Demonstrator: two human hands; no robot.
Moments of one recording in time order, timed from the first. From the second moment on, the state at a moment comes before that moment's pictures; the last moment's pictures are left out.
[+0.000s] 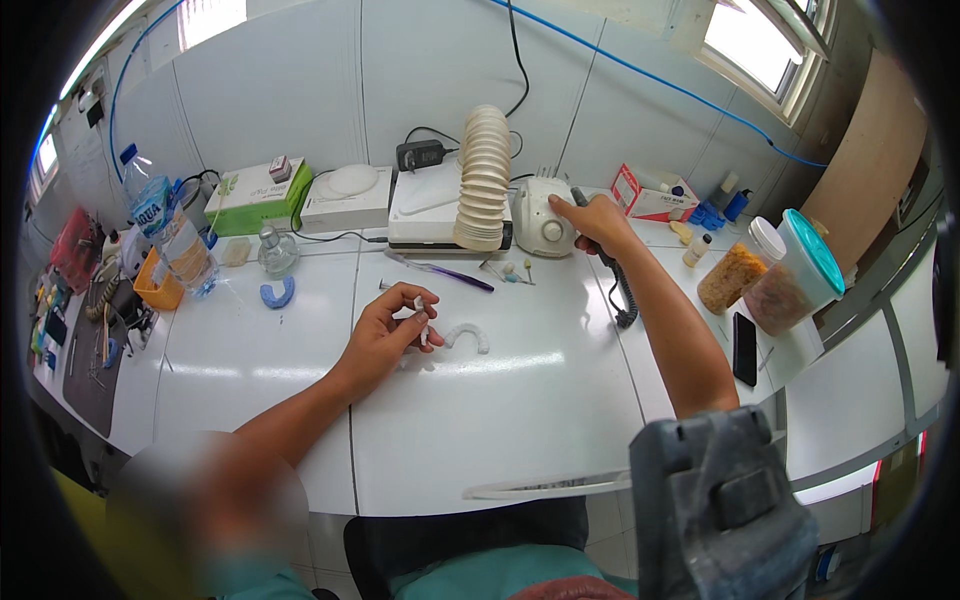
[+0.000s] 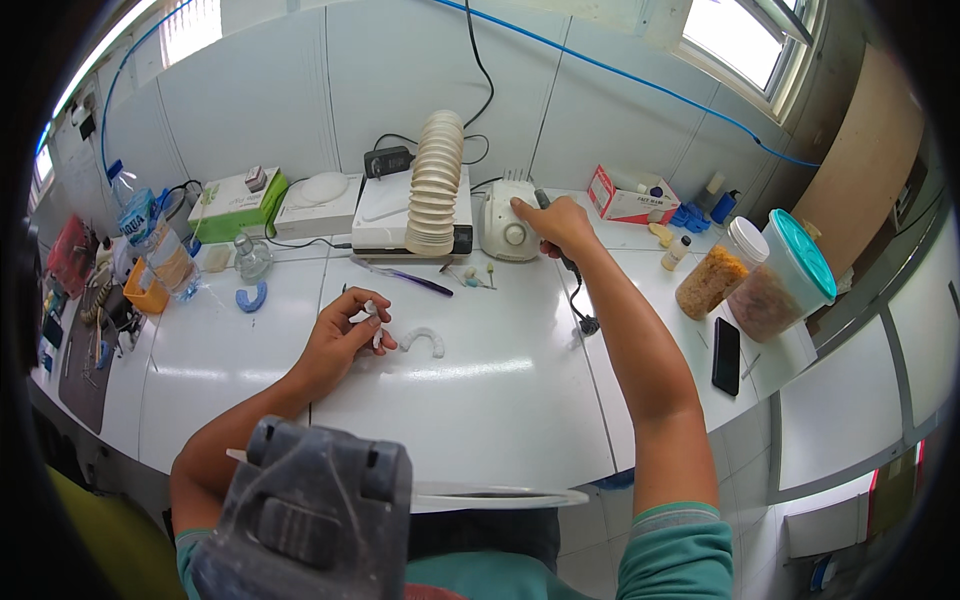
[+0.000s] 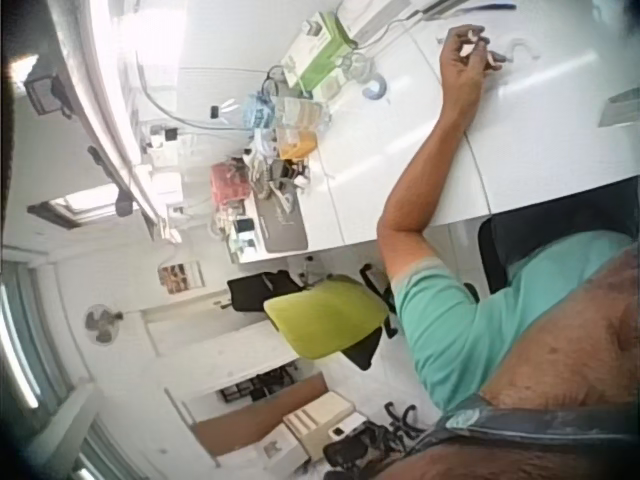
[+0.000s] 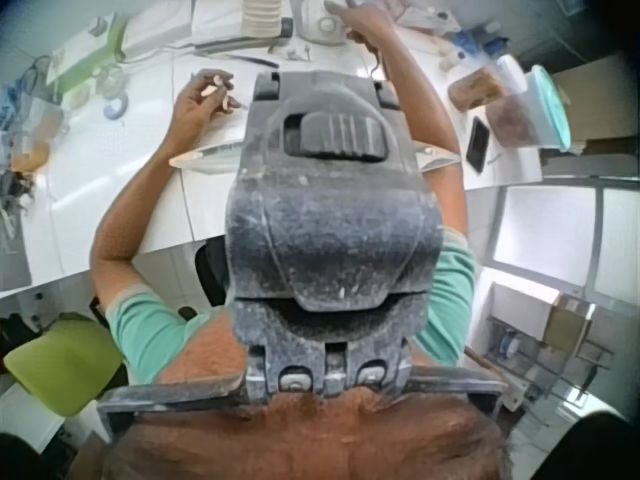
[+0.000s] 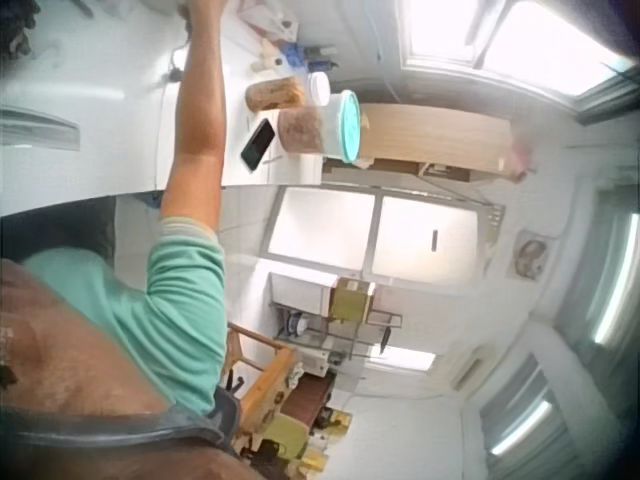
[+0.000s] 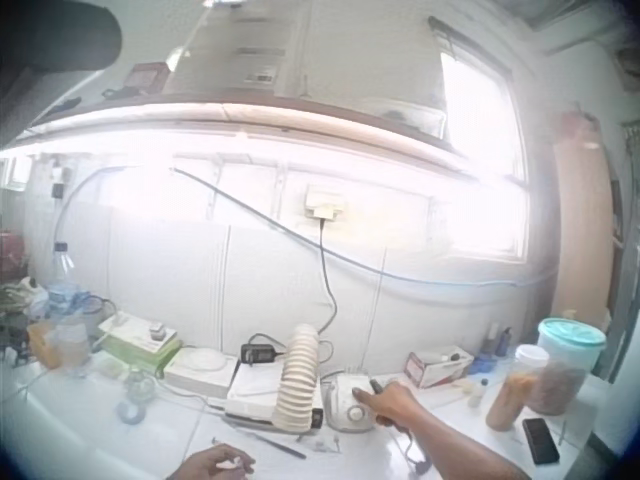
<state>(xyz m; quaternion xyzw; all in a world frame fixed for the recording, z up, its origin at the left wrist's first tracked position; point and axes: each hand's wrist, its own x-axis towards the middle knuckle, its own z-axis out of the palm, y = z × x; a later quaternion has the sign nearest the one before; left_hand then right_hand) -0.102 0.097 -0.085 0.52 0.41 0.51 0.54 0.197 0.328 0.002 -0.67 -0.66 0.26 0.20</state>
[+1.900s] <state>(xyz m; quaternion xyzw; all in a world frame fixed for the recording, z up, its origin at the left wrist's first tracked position) -0.092 0.088 -0.102 0.64 0.45 0.45 0.43 0.174 0.144 -0.065 -0.26 -0.96 0.11 0.10</state>
